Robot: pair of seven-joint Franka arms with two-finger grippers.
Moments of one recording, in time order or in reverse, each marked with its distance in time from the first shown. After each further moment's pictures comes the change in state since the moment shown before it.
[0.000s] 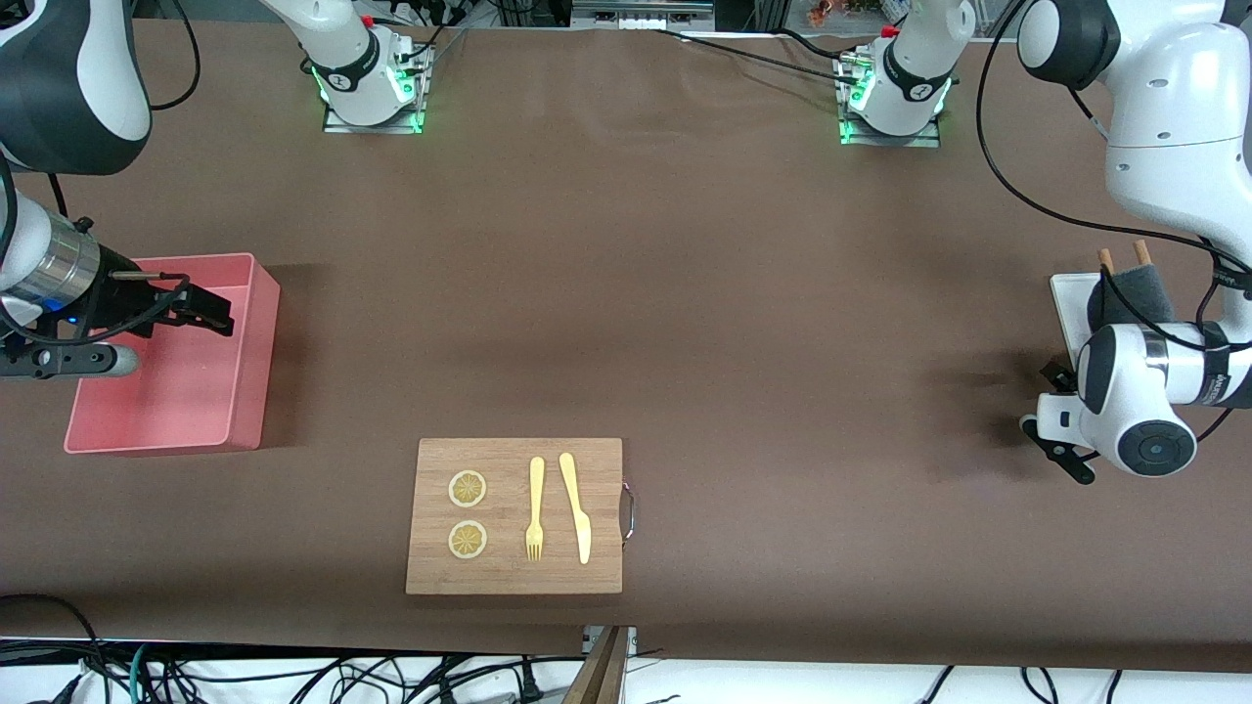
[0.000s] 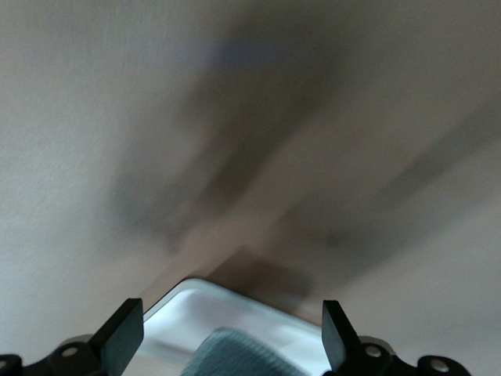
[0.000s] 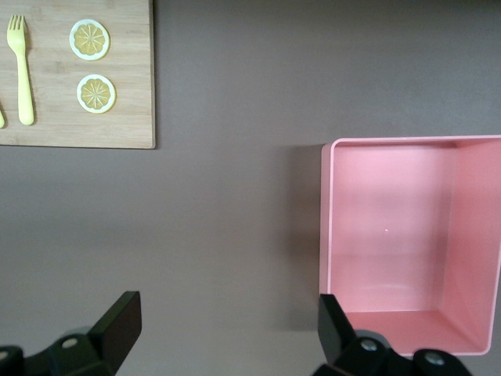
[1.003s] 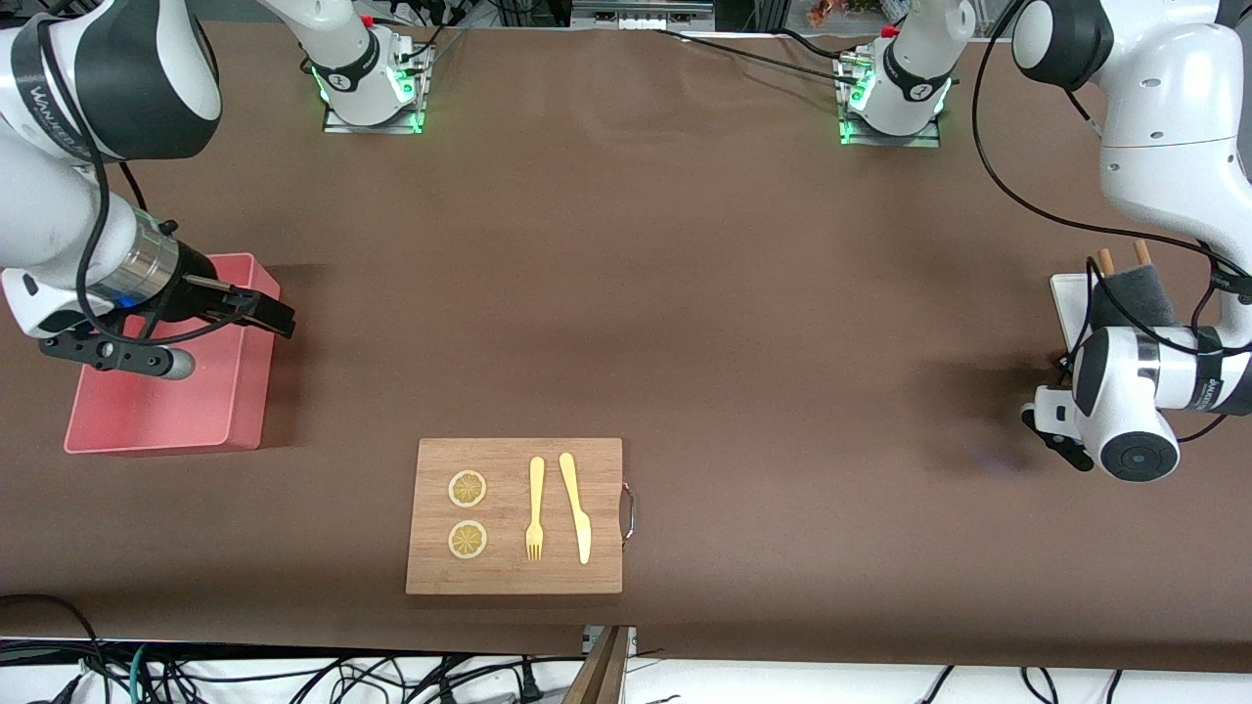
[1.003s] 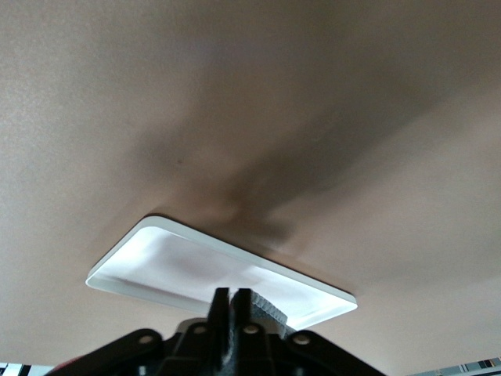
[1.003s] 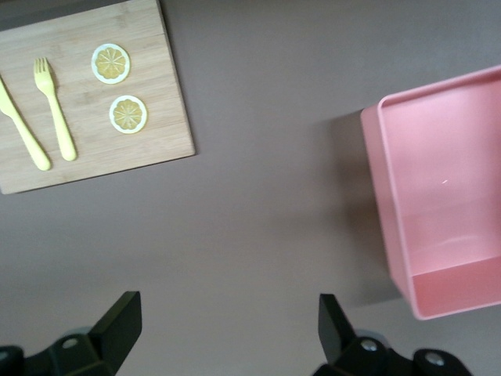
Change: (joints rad) left arm -0.026 0.000 -0.001 0.032 0.017 -0.186 -0.055; right arm 0.106 0.004 0.007 0.000 0.042 0.004 0.367
